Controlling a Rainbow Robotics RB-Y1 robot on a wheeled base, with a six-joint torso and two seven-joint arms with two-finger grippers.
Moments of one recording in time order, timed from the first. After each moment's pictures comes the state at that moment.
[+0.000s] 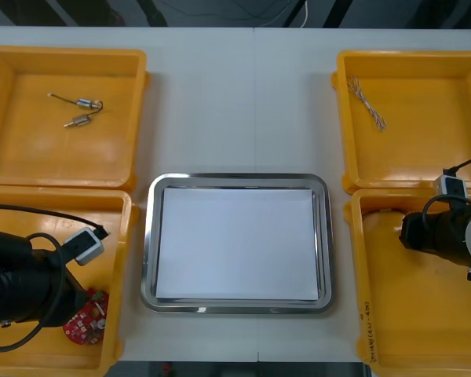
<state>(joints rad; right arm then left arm) -0.01 -0.50 -0.08 -1.97 -0.44 1.40 1.23 0.07 1.17 -0.37 -2.34 0.74 1.23 -1.47</state>
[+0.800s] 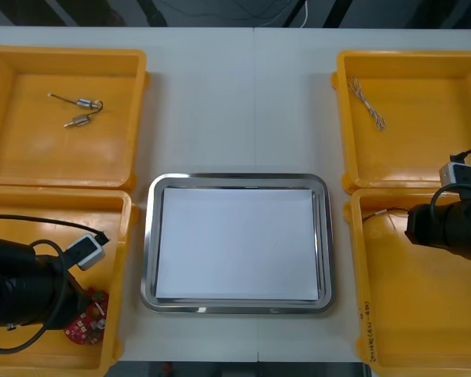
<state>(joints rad) -0.01 -0.50 -0.12 -2.16 -0.46 1.55 1.23 0.06 1.20 -0.46 -2.26 0.73 1.11 -1.47</state>
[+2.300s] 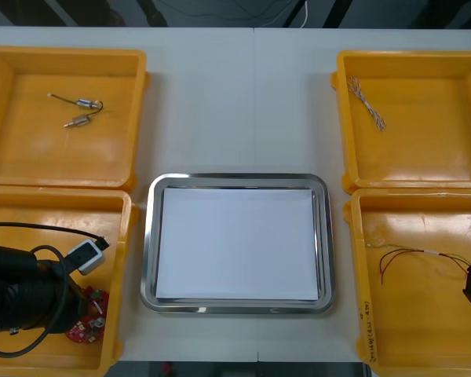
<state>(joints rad) 0.42 -0.59 -0.27 -2.35 -0.55 1.35 1.23 0.06 1.21 -0.50 -2.22 0.71 1.05 -1.47</state>
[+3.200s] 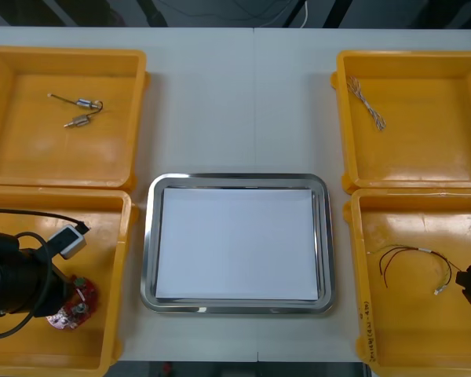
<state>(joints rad) 0.42 -0.59 -0.29 -2.35 -0.59 1.35 1.23 0.06 1.22 -0.43 -2.13 0.76 1.03 -1.47</state>
